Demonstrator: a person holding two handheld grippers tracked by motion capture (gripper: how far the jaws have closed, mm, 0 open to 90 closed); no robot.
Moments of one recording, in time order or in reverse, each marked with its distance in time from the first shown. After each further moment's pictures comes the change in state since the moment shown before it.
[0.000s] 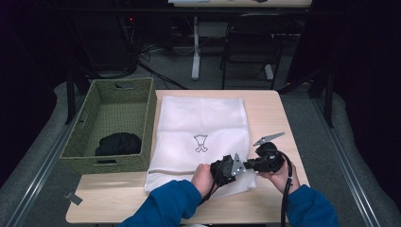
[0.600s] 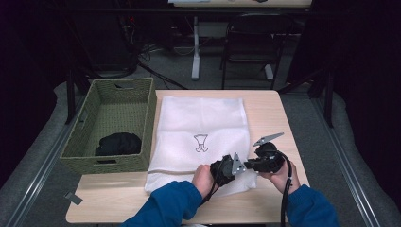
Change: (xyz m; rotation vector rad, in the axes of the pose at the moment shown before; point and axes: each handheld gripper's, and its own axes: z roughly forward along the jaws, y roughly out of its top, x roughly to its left) left arm 0.001 -0.002 0.002 0.014 0.007 -0.053; right arm 0.001 0.000 0.000 0.014 -0.040 -0.024
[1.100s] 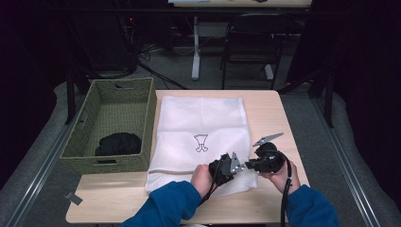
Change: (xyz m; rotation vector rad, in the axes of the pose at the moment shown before) left arm 0.003 -0.003 -0.001 0.016 -0.012 -0.023; right arm -0.001 -0.001 0.001 0.013 -0.021 0.002
